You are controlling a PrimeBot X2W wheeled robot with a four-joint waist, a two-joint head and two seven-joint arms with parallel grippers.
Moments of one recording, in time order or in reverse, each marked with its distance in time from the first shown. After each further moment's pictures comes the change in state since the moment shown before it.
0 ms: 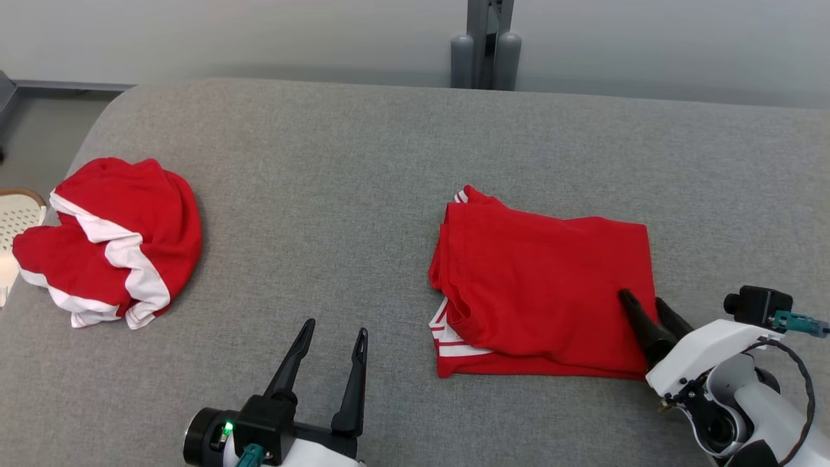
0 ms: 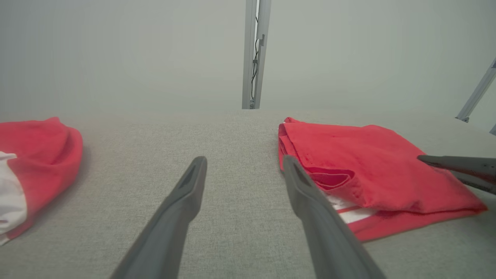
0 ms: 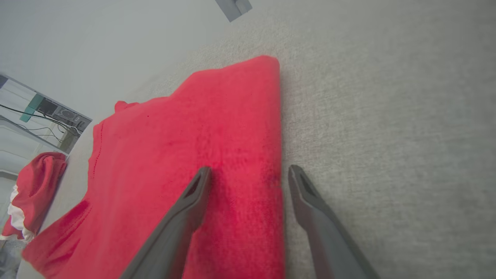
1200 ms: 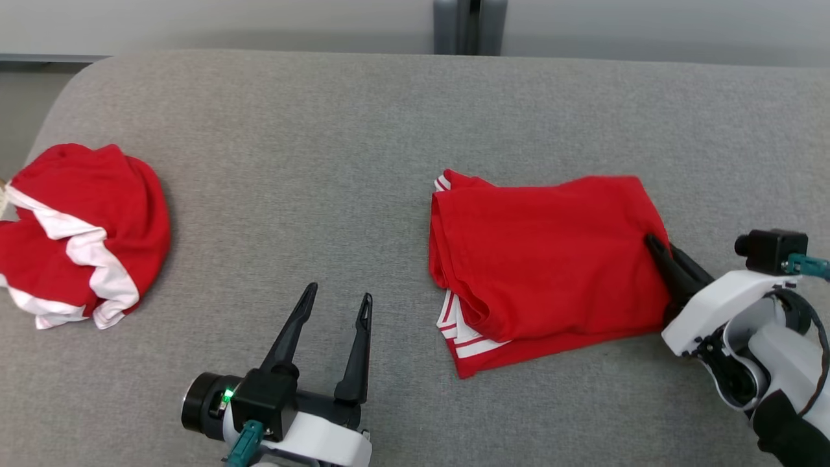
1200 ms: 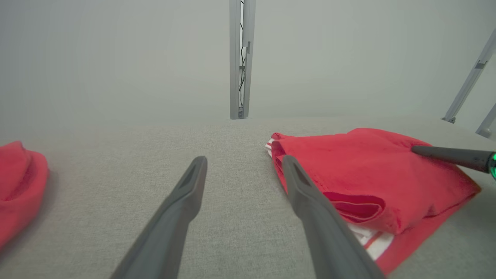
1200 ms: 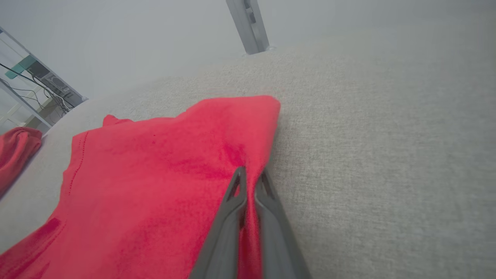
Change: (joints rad) left arm -0.062 0.000 -0.007 -0.039 0.015 0.007 0.000; right arm -0.192 -0.139 0.311 0.012 0.045 0.000 -0.155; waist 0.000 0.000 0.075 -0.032
